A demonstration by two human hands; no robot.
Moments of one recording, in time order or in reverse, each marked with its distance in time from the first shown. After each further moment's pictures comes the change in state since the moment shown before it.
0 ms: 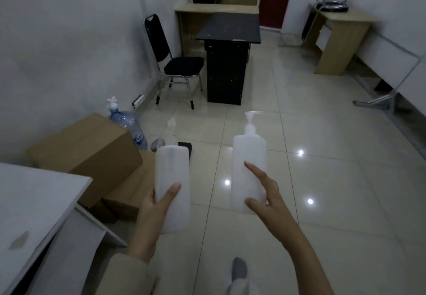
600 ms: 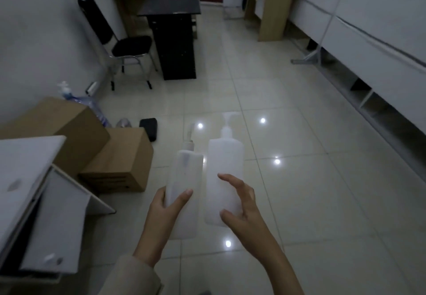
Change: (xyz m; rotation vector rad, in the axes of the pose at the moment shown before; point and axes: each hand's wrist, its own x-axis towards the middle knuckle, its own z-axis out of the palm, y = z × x) left_hand -0.238 -0.113 -0.010 0.246 -0.235 0.064; right_hand -0.315 0.003 0.039 0.063 0.159 0.081
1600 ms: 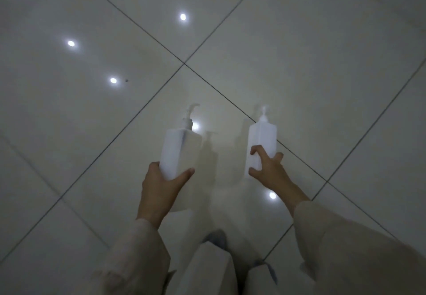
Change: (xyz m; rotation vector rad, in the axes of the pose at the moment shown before) left_hand -0.044 -0.614 0.260 0.957 -0.531 -0.131; right_hand -0.312 0.749 -0.003 -0.187 0.471 1.063
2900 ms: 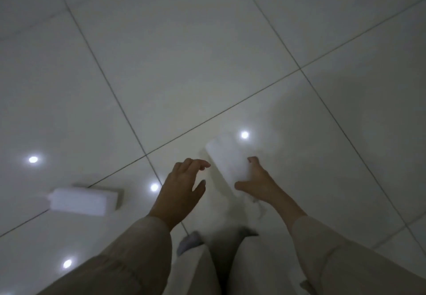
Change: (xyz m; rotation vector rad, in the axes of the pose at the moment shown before) left_hand -0.273 0.050 0.307 1.024 -1.052 1.397; right_hand -0.268 0.334 0.014 1.118 0.416 0.623
